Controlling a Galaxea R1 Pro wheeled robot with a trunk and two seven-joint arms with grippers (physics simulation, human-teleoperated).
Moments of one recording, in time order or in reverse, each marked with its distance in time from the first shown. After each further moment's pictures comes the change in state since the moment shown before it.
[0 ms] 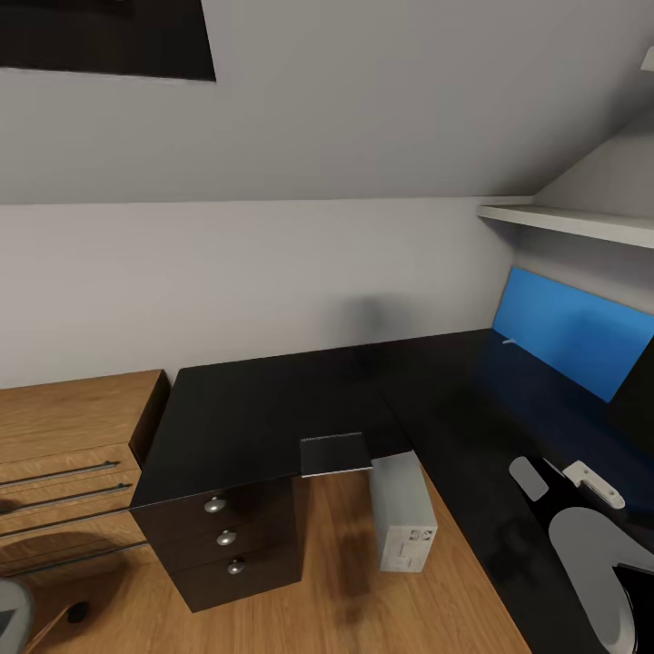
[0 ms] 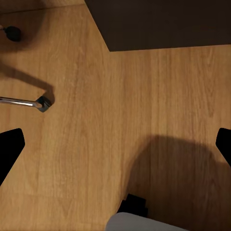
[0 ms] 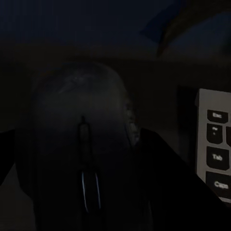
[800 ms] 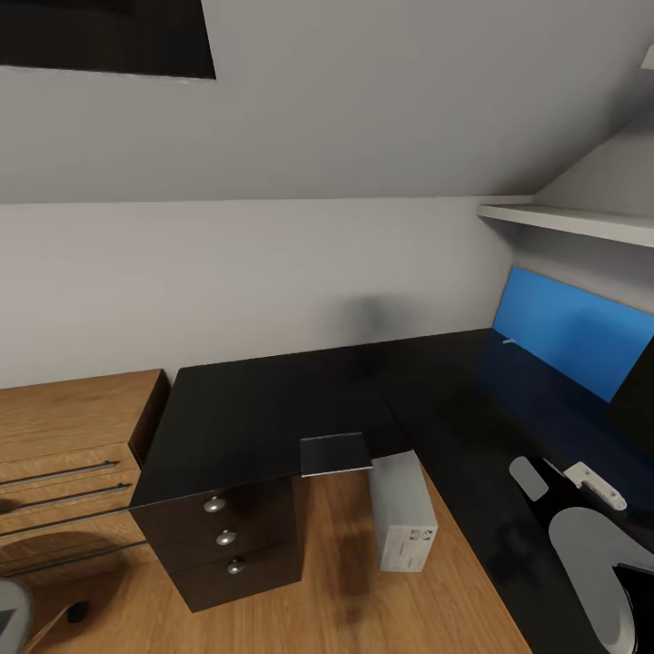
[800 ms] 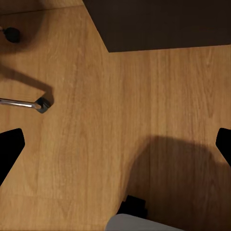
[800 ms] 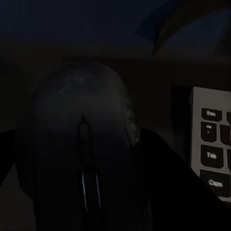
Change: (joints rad) left arm 0.000 -0.001 -0.001 -0.001 -0.004 -0.002 0.001; right arm 0.000 0.000 0.001 0.000 0.000 0.000 -0.021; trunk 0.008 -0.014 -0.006
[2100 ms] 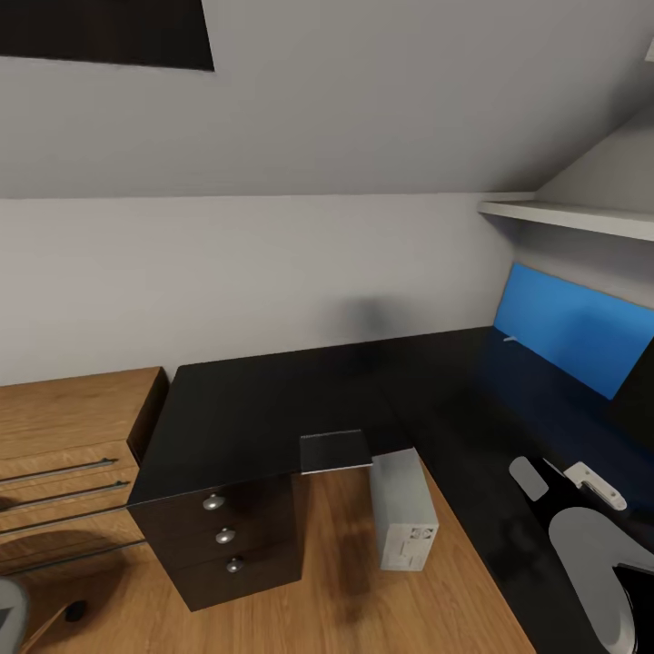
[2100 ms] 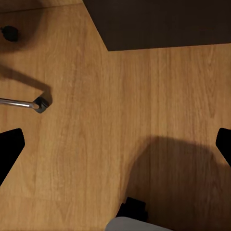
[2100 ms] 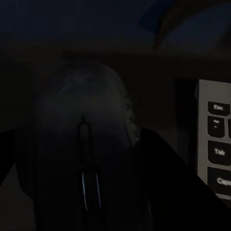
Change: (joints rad) left arm 0.000 0.000 0.000 0.000 0.000 0.001 0.002; right arm 0.000 0.000 0.000 -0.001 0.000 0.000 -0.001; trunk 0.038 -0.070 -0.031
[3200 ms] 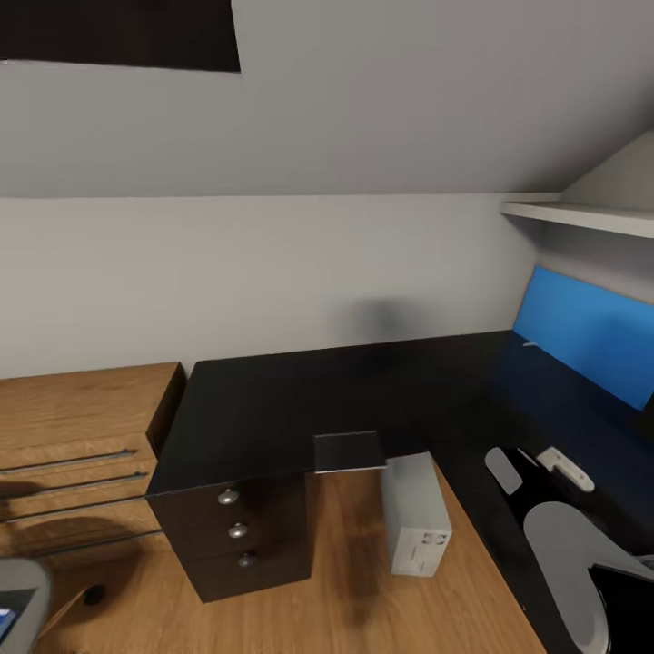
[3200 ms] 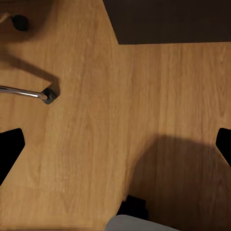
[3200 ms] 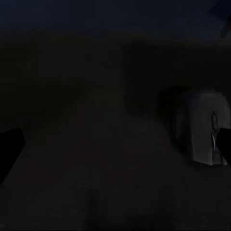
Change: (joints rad) left arm 0.001 0.000 0.000 0.001 0.002 0.006 -0.001; right arm 0.001 0.083 0.010 -0.077 0.044 -0.007 -0.011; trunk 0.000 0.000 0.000
